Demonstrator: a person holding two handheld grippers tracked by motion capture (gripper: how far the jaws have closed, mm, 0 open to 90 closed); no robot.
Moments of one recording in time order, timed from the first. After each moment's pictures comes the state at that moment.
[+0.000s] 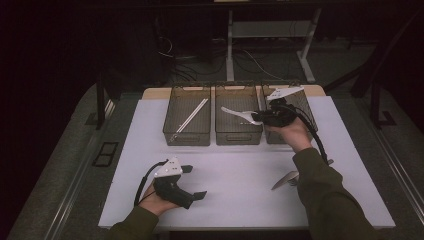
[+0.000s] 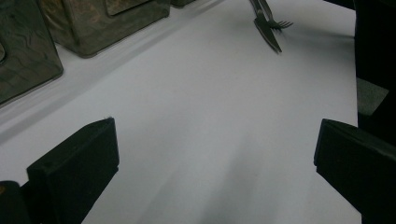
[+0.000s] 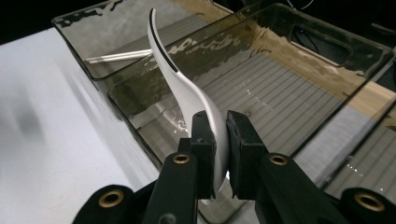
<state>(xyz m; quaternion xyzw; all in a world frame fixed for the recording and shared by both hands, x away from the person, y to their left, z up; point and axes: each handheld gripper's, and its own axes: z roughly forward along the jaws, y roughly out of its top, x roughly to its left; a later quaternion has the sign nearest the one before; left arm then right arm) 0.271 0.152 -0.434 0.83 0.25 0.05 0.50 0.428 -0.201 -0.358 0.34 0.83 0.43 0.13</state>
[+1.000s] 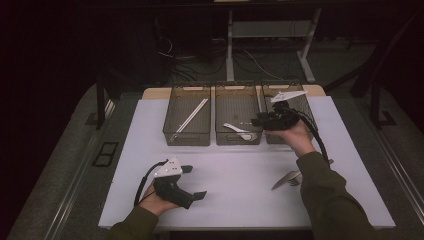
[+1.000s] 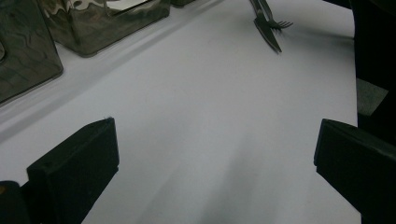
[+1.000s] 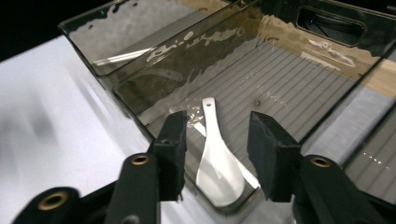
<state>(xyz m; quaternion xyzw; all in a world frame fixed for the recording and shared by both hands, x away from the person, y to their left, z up) 0.271 0.153 -0.434 0.83 0.25 0.05 0.49 0.420 -0.215 -0.367 0.36 0.81 0.45 0.10</state>
